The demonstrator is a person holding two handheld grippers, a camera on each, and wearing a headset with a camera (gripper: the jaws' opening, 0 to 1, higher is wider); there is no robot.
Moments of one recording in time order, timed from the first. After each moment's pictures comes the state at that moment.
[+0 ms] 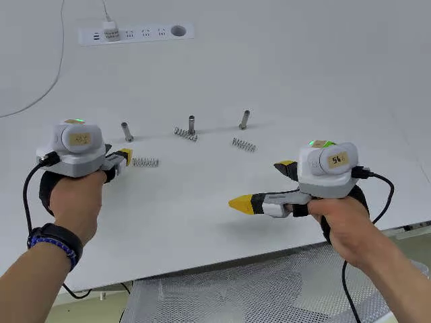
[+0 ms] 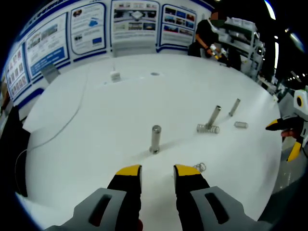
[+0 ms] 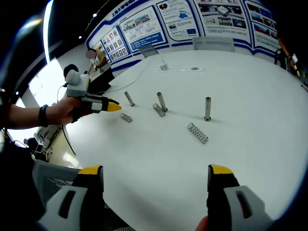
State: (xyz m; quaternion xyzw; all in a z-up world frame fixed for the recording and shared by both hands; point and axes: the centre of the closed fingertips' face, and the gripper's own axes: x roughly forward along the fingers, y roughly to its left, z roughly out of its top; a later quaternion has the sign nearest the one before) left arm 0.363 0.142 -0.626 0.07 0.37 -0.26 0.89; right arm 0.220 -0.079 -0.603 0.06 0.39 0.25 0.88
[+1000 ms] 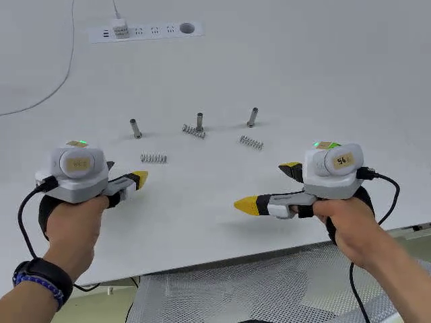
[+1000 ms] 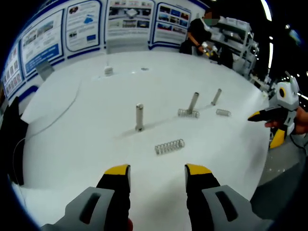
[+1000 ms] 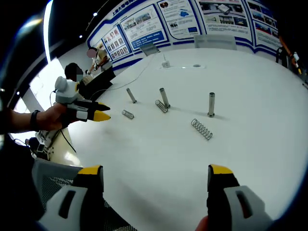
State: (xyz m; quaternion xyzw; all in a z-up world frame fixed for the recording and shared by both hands) left arm 0.308 0.147 -0.619 0.06 0.38 -0.30 0.87; right arm 0.215 -0.074 -0.611 0.06 0.40 0.26 0.88
